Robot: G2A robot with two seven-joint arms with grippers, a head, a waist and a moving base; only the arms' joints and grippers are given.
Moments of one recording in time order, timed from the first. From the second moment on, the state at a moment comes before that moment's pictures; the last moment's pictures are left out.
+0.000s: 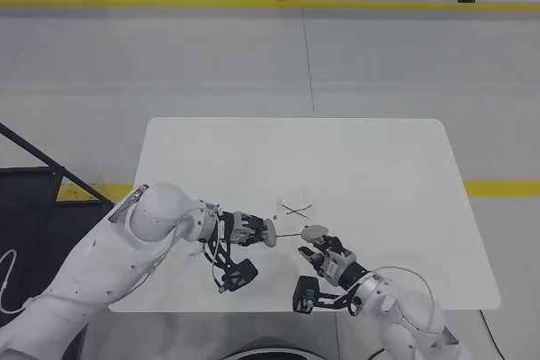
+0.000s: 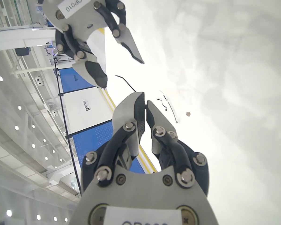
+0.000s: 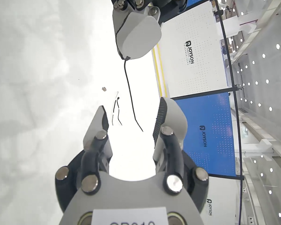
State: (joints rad) left arm 0.82 -0.91 -0.89 -1.73 2.78 -0.57 1.00; right arm -1.54 -1.11 1.18 -2.09 -2.42 -0.47 -0.04
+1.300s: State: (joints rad) left arm 0.81 -0.90 -0.89 -1.69 2.66 -0.54 0.93; right arm -1.51 -1.12 1.14 -2.08 -2.45 -0.42 0.06
